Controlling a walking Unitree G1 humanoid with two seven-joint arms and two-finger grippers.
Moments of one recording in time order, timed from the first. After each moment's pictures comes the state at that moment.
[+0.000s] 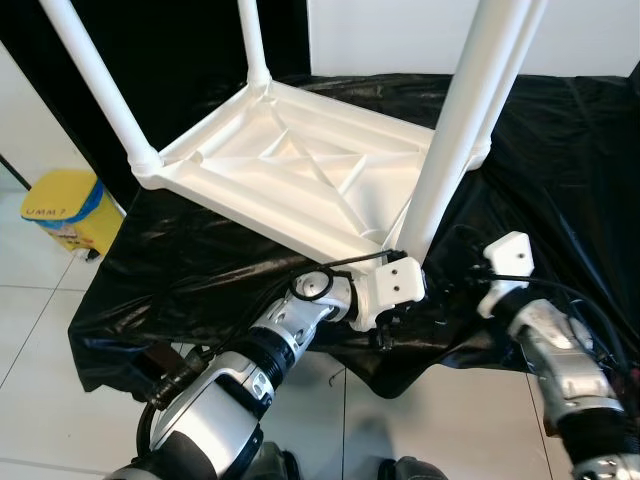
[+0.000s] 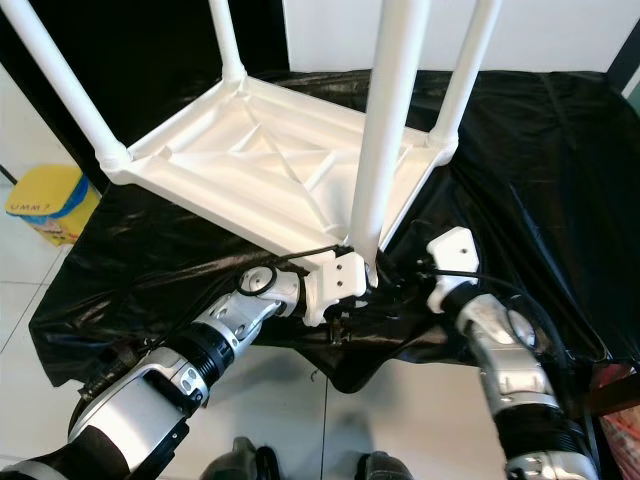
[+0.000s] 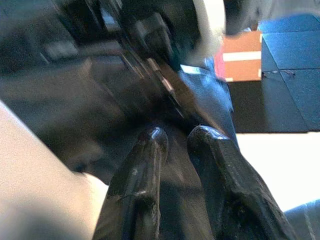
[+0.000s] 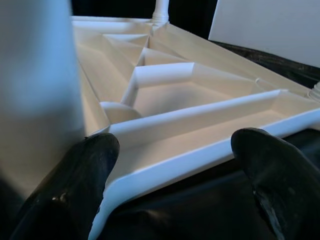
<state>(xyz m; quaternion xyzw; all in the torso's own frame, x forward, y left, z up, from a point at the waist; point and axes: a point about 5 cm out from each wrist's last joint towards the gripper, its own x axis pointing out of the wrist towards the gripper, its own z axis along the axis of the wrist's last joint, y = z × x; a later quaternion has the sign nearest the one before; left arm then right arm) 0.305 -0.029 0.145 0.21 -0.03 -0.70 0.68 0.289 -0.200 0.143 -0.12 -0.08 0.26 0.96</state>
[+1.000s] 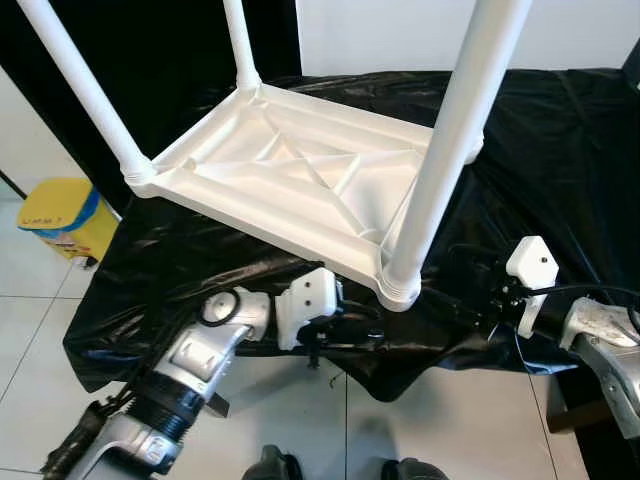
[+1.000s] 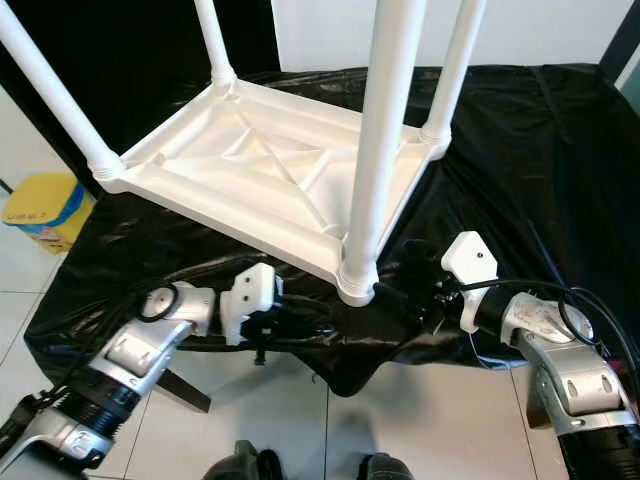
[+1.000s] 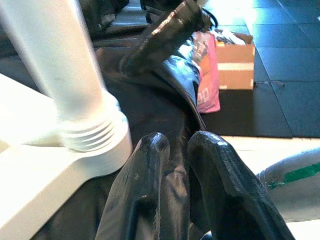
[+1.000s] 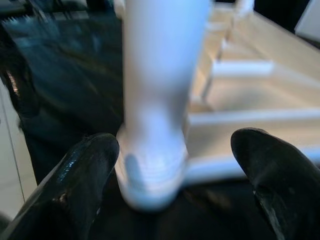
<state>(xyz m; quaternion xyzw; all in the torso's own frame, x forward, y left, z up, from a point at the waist) 0.269 0.085 0.160 0.19 -0.02 -0.68 0.70 0.263 -0.191 0.174 -0.16 -0.02 0.42 0.89</state>
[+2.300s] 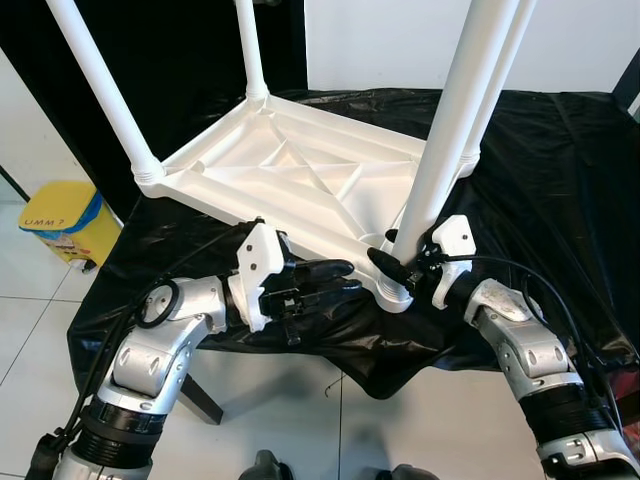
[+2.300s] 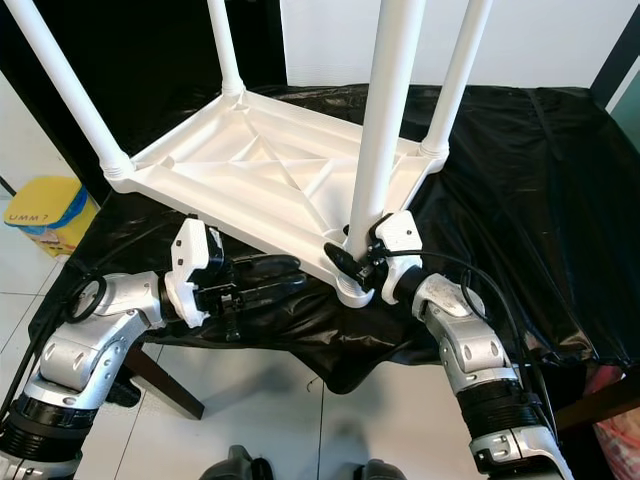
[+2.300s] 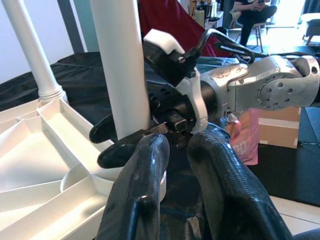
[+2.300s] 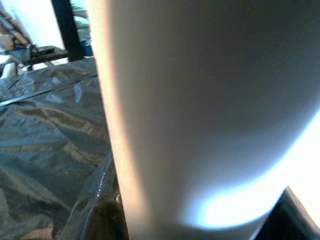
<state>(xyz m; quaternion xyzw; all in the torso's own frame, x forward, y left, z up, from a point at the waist) 0.254 0.102 0.201 0.12 -0.06 -0.62 0.77 0.305 -0.139 0.146 -0.05 -0.04 0.34 0.94</state>
